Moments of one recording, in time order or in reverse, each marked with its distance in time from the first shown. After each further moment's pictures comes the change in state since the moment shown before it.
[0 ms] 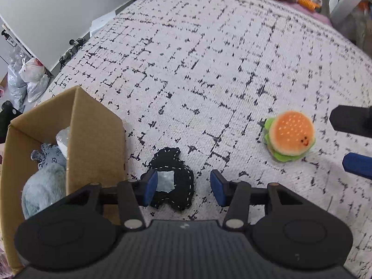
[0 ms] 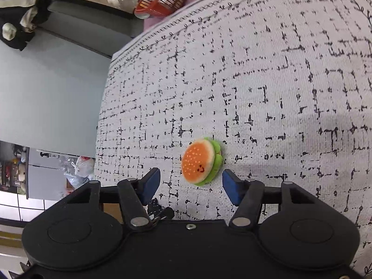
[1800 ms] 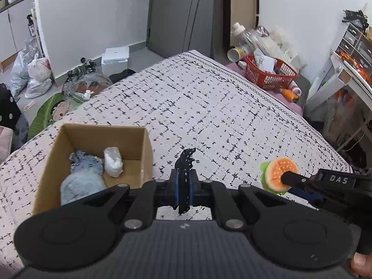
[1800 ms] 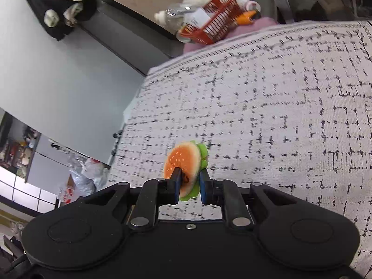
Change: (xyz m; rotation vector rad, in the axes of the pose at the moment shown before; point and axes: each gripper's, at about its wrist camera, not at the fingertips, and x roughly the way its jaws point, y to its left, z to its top) left arm -0.123 0.081 -0.032 -0.256 -0.295 -0.192; right arm -0.048 0.032 -0.035 -0.206 -0.180 0.076
